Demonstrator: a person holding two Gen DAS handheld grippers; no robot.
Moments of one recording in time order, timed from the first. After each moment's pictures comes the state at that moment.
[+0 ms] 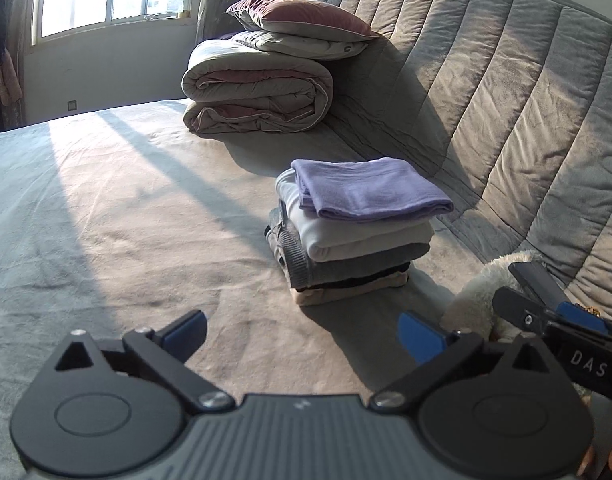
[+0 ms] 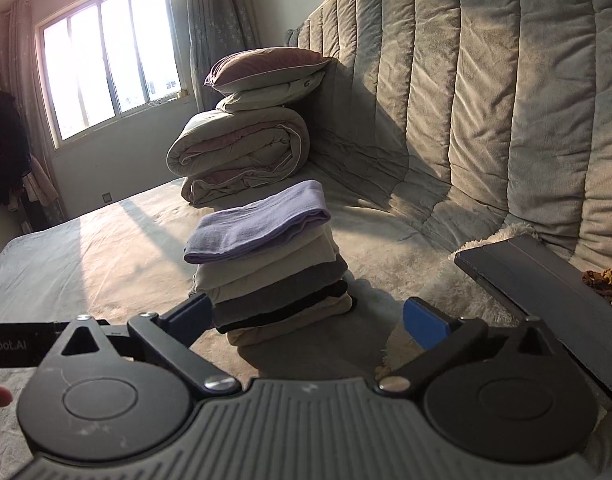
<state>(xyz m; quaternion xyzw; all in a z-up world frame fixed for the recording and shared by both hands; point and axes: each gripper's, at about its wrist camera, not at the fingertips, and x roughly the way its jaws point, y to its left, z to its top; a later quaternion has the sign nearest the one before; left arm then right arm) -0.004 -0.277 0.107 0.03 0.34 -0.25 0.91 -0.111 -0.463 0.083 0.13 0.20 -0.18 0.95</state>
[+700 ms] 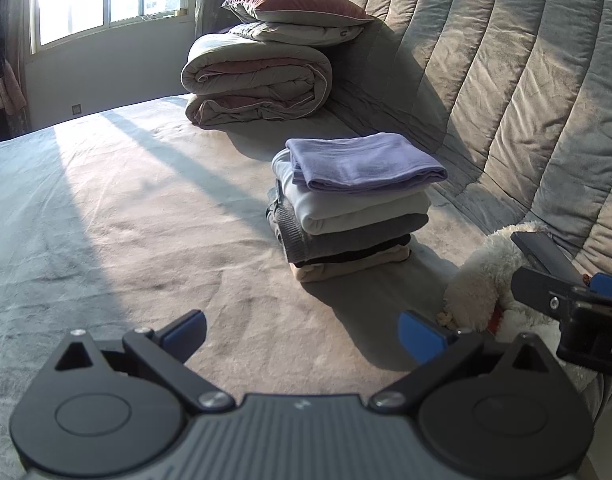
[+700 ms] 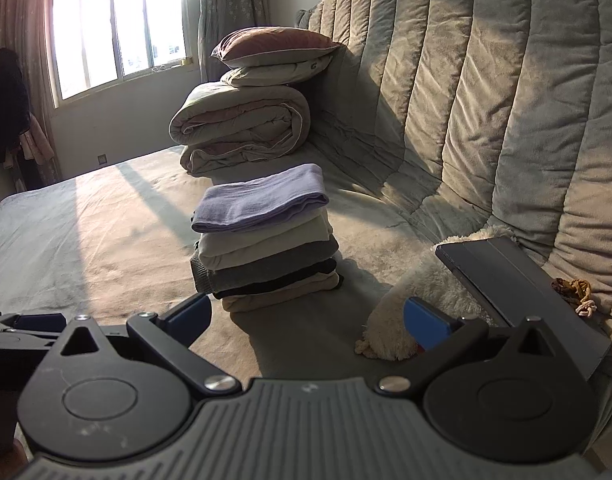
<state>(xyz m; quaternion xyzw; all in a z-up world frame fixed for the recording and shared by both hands) -0.027 -0.289 0.099 0.06 0.34 -0.24 0.91 -0.128 -0.446 0.101 0.09 0.25 -0.19 0.95</state>
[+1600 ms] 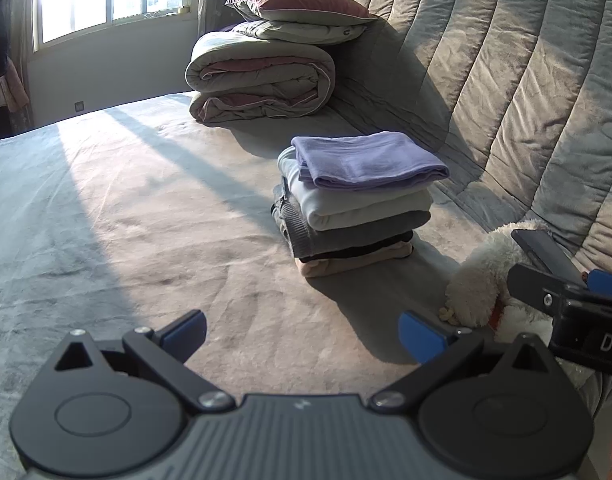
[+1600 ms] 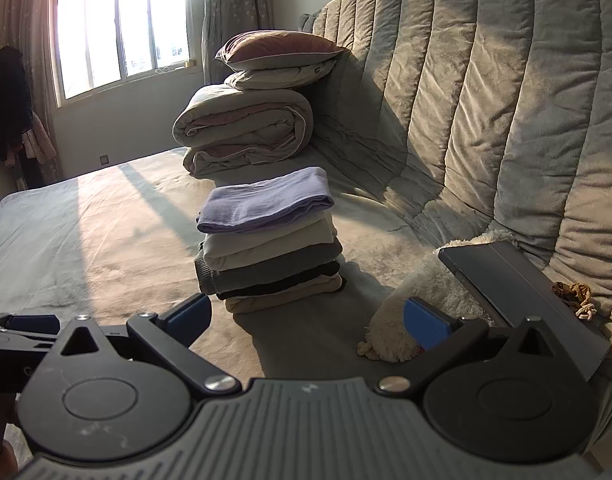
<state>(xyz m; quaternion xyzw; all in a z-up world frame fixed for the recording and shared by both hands) -0.031 -0.281 0.102 0.06 0.34 -0.24 0.91 -0.131 -0.440 0.102 0.09 0.25 -0.19 0.95</state>
